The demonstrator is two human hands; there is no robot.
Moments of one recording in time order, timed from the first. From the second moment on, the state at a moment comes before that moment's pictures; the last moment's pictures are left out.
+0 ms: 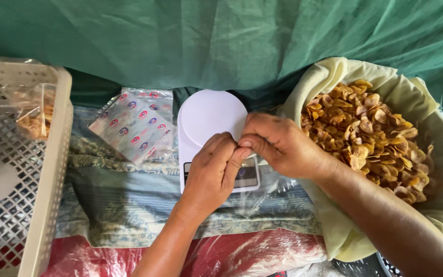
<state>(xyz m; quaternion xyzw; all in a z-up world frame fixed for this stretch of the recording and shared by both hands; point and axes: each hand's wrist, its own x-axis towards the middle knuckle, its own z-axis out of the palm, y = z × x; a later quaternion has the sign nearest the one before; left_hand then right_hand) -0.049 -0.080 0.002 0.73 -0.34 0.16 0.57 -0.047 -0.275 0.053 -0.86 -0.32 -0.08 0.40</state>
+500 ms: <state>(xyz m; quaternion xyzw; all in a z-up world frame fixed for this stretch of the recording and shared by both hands) -0.048 -0.079 -0.005 0.78 -0.26 0.05 0.57 -0.041 -0.286 0.049 -0.85 -0.26 0.01 0.45</state>
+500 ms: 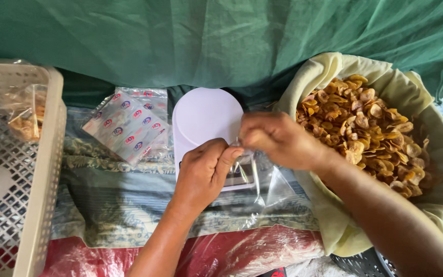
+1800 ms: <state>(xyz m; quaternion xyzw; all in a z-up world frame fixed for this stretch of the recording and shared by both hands) -0.060 -0.073 0.010 0.80 -0.45 0.22 0.32 -0.041 -0.295 0.071 -0.93 -0.24 -0.21 0.17</state>
